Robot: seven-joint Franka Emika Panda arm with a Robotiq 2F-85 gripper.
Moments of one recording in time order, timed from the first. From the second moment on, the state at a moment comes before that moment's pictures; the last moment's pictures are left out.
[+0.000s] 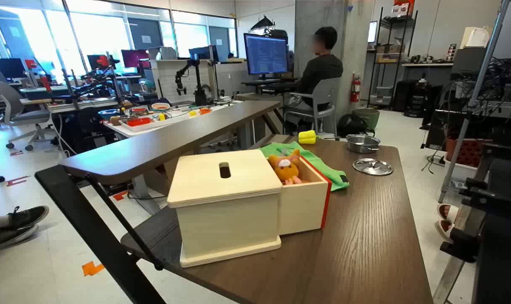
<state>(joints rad) 0.01 -0.66 0.43 -2.78 -0.06 2.29 0.52</state>
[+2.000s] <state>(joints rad) -0.06 0.05 0.12 -2.39 -0.08 2.57 0.25</state>
